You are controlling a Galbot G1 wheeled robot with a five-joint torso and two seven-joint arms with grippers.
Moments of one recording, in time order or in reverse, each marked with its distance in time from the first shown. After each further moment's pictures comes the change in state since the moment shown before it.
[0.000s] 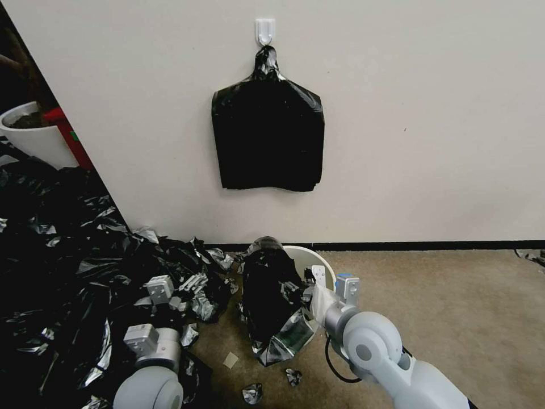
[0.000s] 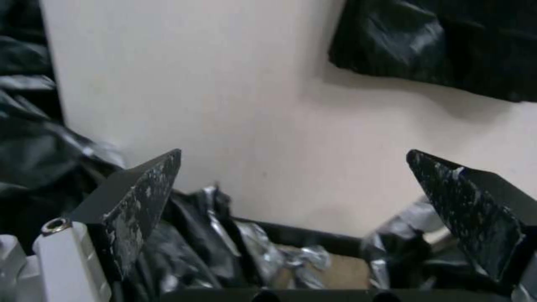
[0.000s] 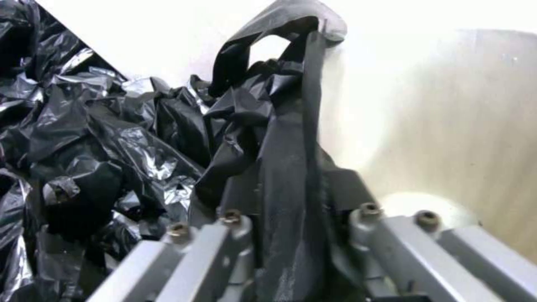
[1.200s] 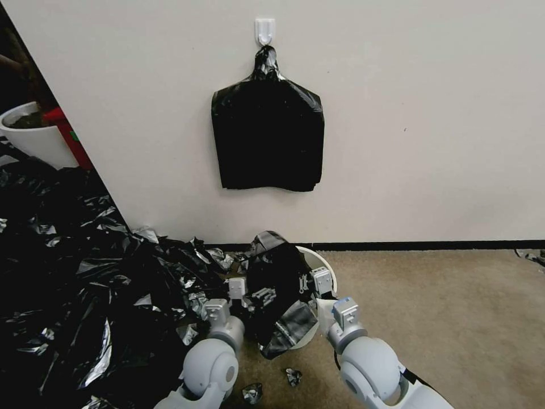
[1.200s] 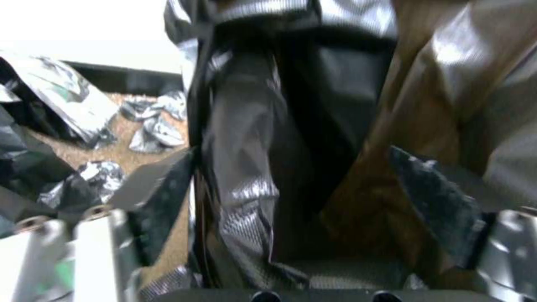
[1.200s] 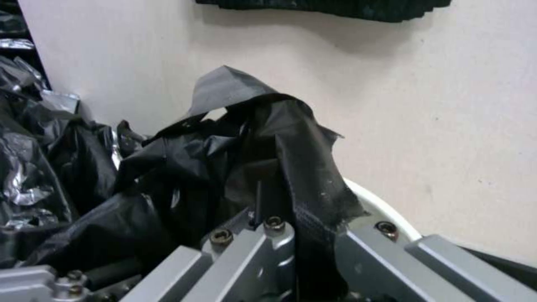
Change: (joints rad) left arm -0.248 -0.041 0.288 0.209 -0.092 0.377 -0.003; right arm -0.124 0.030 0.029 -0.070 -0.757 0.290 -0.158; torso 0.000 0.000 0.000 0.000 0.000
